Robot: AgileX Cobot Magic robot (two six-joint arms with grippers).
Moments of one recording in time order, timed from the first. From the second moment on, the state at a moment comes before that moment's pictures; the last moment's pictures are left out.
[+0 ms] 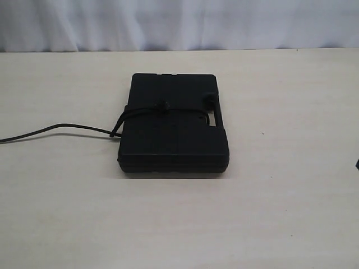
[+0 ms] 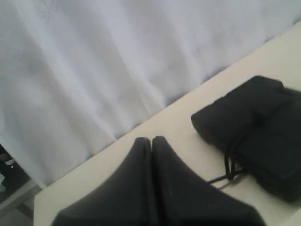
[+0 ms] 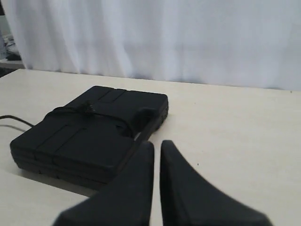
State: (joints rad) left arm -0.13 0.37 -0.37 -0.13 0.27 0.52; right arm 0.33 0.13 -0.11 -0.06 0.24 0.12
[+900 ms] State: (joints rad) left arm -0.07 0.00 0.00 -0.10 0.25 0.53; right arm 0.06 0.00 0.00 0.03 0.24 0.12
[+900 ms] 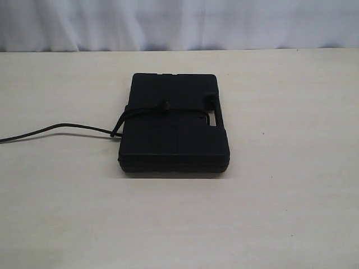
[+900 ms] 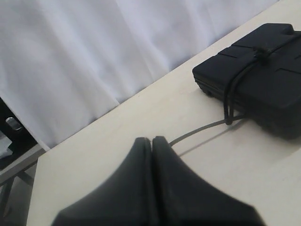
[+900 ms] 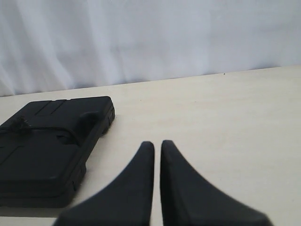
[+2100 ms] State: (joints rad) left arm -0.07 0.00 0.00 0.03 0.31 0.04; right arm 0.06 0.00 0.00 0.03 0.24 0.12
